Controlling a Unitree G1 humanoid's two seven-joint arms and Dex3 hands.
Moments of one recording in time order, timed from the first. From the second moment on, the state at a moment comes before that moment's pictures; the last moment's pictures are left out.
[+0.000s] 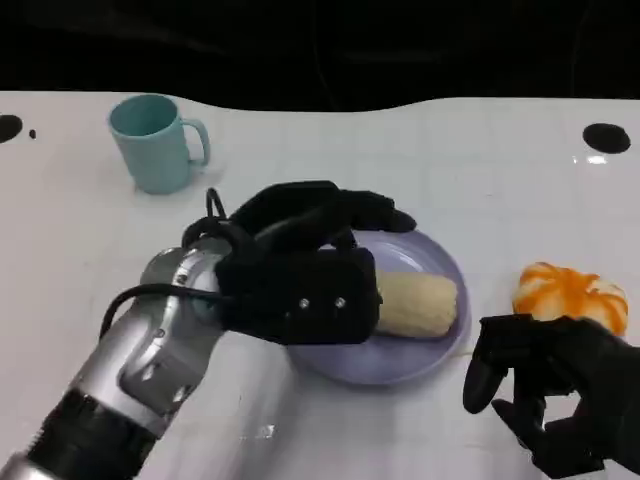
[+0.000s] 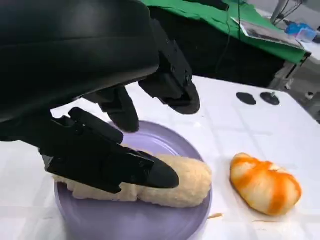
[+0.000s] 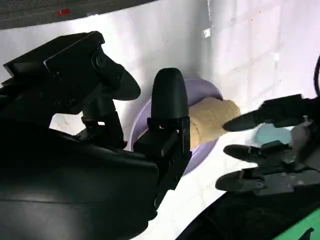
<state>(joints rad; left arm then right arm) -0.53 0.19 -0.39 0.13 0.47 0.01 -0.37 0.13 -0.40 0.17 -0.65 -0.14 0.52 0.38</state>
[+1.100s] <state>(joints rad) 0.08 0.20 0.12 -0.74 -0.35 0.87 -0.35 0.13 -0.40 0.14 -0.64 -0.13 0.51 0.38</state>
